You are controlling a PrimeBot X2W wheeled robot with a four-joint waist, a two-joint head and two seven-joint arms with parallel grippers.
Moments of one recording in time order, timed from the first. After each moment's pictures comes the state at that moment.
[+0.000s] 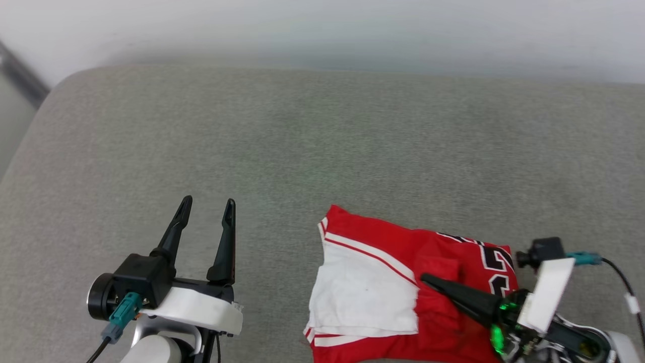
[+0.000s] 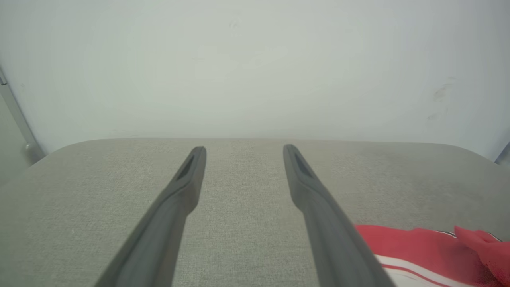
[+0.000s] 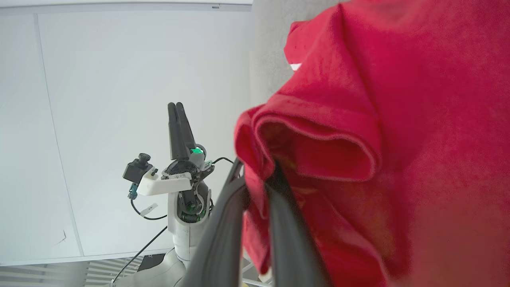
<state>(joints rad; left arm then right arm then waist) -0.15 0.42 -0.45 -0.06 -0.53 0.26 -0.26 -0.14 -0.05 -0.08 0.20 1.41 0.13 1.01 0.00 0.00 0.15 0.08</state>
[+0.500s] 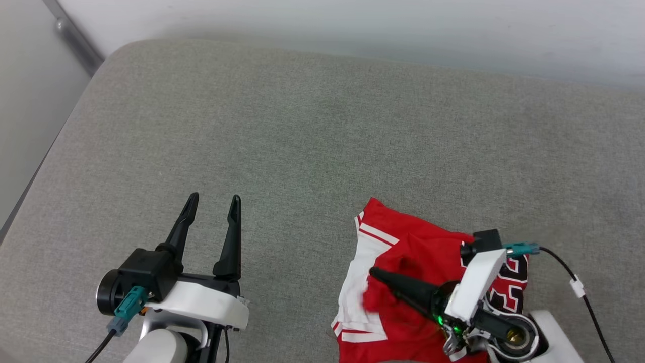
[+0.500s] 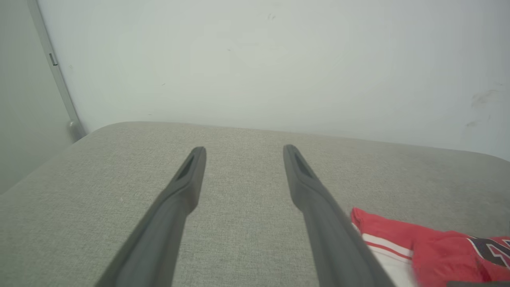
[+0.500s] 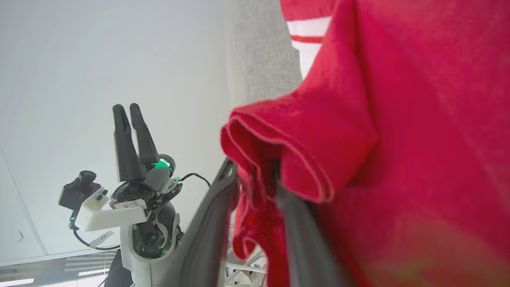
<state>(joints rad) -0.17 0.37 -0.43 -0.02 -0.53 0.22 -0.26 -0.27 -0.05 0.22 0.40 1.36 0.13 0.71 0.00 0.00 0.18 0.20</state>
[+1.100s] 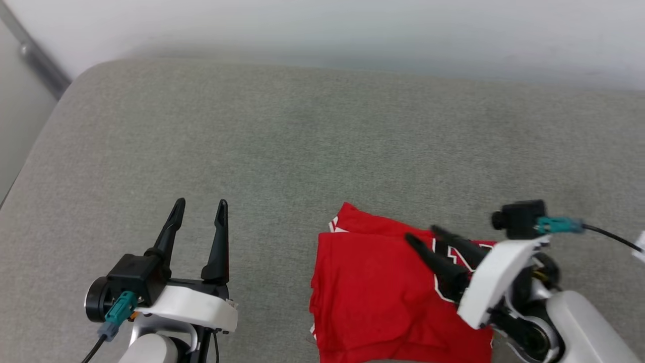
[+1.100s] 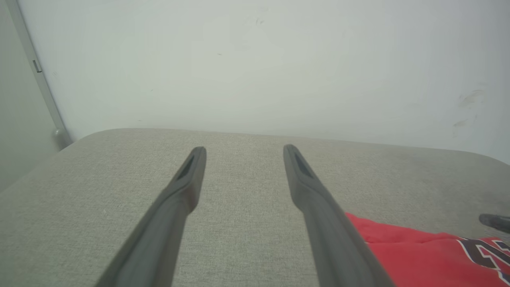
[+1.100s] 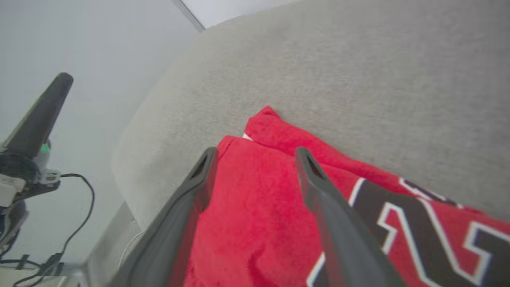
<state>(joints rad) -0.14 0.35 -0.37 0.00 -0.50 0.20 -0.26 -0.28 -0.26 0.41 0.15 0.81 0.13 0.33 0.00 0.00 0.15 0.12</state>
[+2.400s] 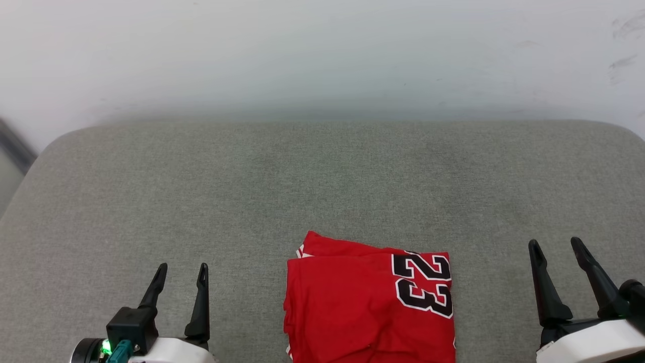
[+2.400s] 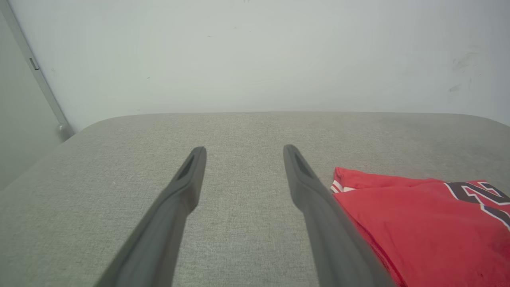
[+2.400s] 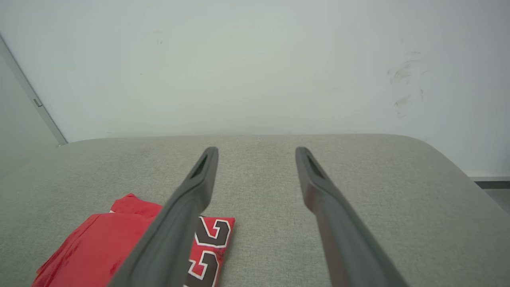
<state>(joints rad) 0.03 0.34 -0.29 0.09 -0.41 0.18 -0.26 0.15 -0.09 -0.07 -0.24 0.21 0.13 0.06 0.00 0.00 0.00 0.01</state>
